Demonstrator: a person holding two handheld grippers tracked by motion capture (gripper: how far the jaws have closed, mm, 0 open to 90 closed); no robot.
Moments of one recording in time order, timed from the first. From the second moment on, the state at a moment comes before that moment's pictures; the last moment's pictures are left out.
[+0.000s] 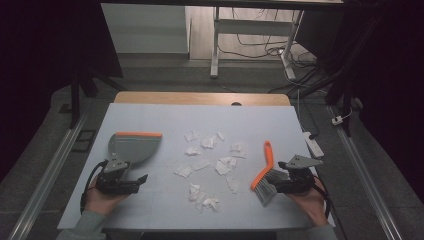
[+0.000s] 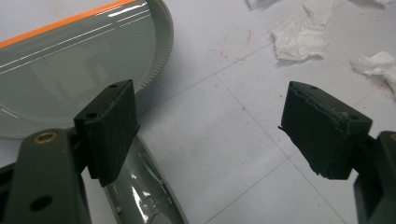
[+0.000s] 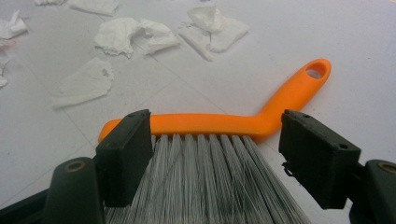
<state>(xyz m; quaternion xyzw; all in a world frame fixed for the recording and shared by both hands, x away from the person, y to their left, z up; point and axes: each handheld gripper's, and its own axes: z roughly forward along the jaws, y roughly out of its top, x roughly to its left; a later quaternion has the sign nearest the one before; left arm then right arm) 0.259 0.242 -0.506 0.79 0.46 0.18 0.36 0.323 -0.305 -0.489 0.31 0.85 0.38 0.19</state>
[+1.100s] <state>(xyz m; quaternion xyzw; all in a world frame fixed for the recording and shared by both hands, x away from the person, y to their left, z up) 0.267 0.235 -0.506 0.80 0.45 0.18 0.35 0.322 -0.291 -0.485 0.35 0.87 0.30 0.17</state>
